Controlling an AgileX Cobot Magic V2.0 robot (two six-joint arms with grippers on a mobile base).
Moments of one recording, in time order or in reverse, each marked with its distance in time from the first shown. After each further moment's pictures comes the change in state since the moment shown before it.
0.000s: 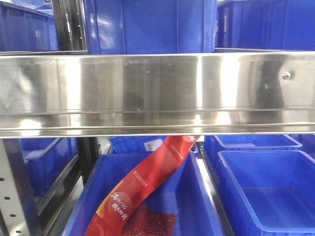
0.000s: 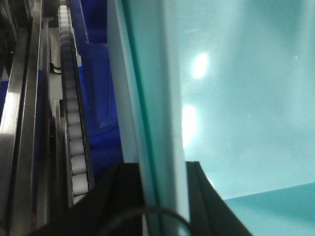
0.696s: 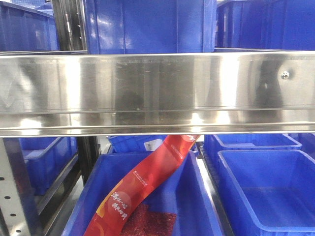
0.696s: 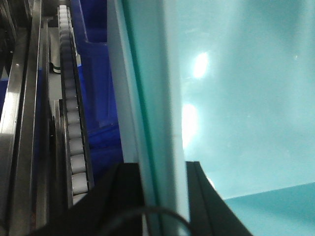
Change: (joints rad) left arm 0.000 0.000 0.000 0.000 0.000 0.000; right arm 0.000 0.000 0.000 0.000 0.000 0.000
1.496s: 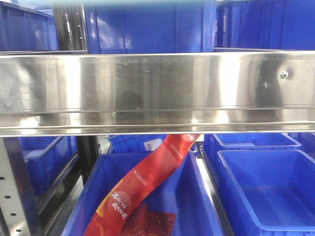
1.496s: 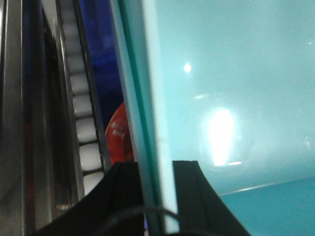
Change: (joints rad) left arm 0.000 0.124 0.020 0.016 0.179 -0.002; right arm 0.000 0.097 0.052 0.008 0.129 0.004
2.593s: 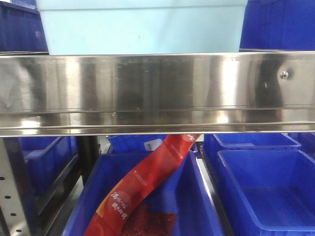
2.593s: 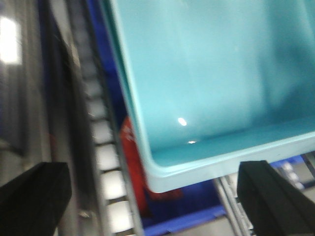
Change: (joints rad) left arm 0.002 -0.085 -0.003 0.082 0.018 0.013; right arm -0.017 -0.082 0.002 -0.063 -0.035 0.000
